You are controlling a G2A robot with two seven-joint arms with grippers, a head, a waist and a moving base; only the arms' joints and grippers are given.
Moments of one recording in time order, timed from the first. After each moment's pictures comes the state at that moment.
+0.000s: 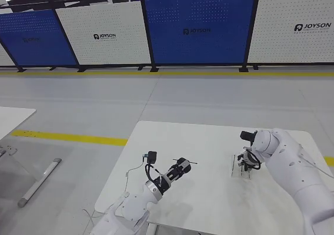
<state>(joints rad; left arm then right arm) 1.54 -1.19 -1.19 -1.68 0.03 -0.22 -0.21 -0.42 -1.46 0.67 -0.44 -0.51 0.21 1.14</state>
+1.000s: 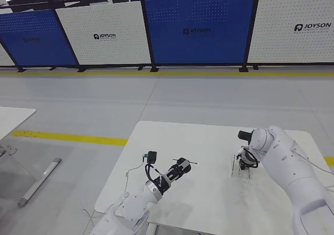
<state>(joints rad) 1.54 -1.19 -1.19 -1.68 0.03 -0.22 -0.21 -0.35 -1.55 0.65 -0.24 -0.51 0.14 1.11</state>
